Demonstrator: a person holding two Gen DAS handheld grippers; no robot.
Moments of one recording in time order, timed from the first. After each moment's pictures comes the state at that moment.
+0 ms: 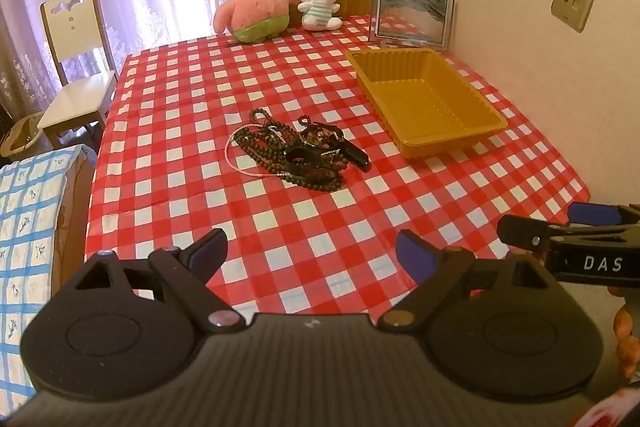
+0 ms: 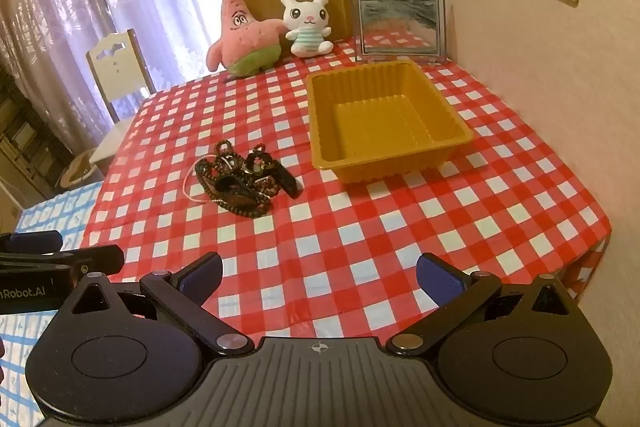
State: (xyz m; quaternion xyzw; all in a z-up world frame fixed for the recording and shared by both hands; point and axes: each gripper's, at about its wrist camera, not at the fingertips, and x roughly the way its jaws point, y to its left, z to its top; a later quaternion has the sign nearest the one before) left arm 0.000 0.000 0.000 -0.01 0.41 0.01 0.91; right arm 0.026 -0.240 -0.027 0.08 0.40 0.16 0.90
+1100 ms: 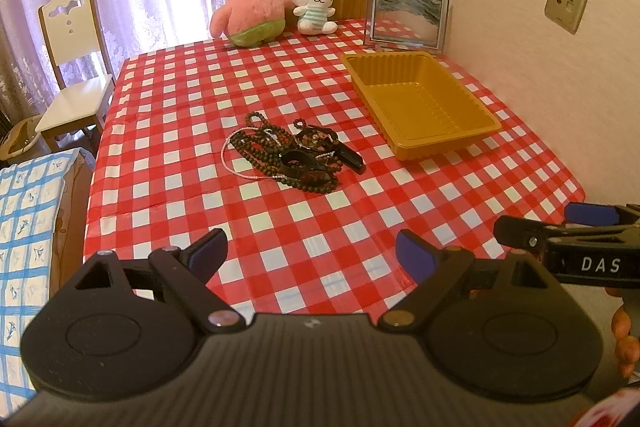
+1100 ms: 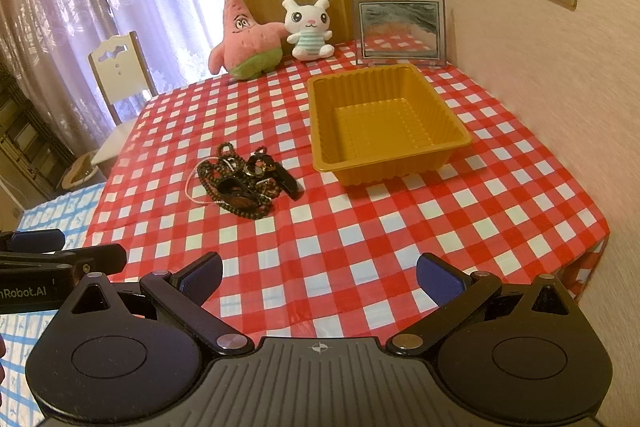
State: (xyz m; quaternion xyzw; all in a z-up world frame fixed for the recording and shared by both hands) left arm 0.000 0.000 0.000 -0.01 0.41 0.00 0.91; right arm 0.021 -0.243 -0.023 0.07 0.40 0.16 0.90
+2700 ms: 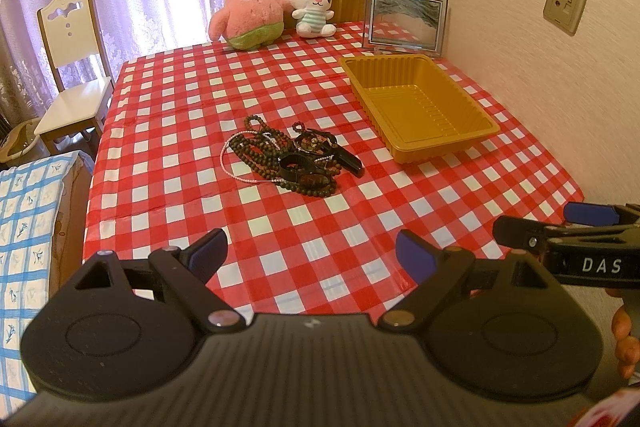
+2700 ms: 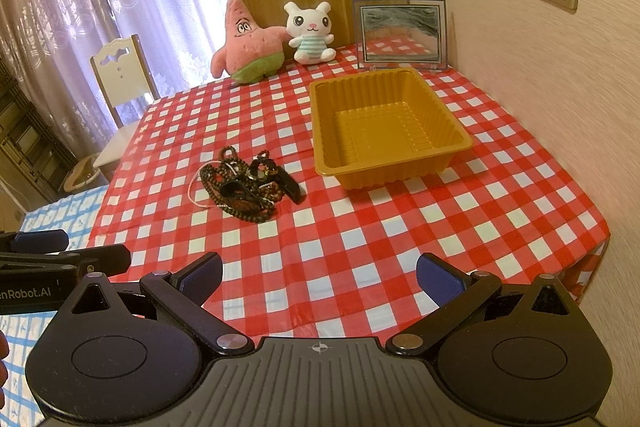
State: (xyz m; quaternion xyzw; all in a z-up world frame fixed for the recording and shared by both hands) left arm -0.001 0.000 0.000 -0.01 0.40 0.00 0.91; right arm 0.021 -0.242 -0.022 0.08 0.39 0.16 0.90
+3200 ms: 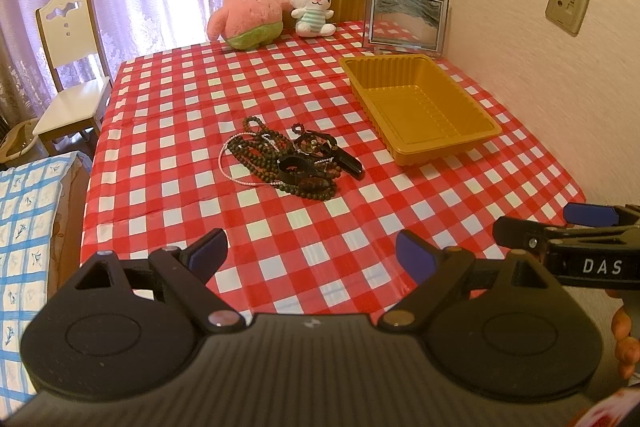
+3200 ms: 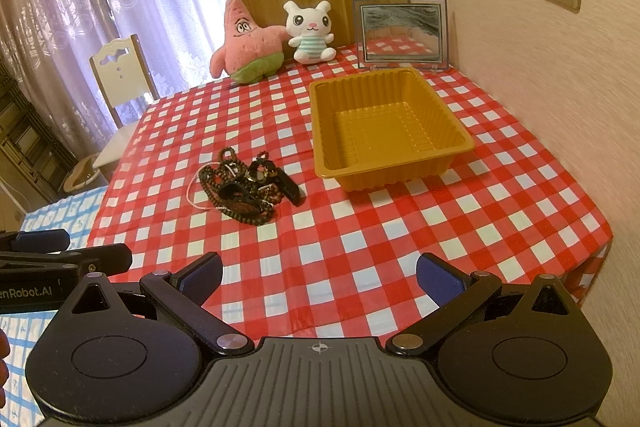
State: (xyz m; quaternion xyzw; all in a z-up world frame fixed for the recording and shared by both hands) left arm -0.001 0.000 0.000 -0.01 0.40 0.00 0.91; right arm 0.022 -0.251 -0.038 0.08 0.39 0.16 0.90
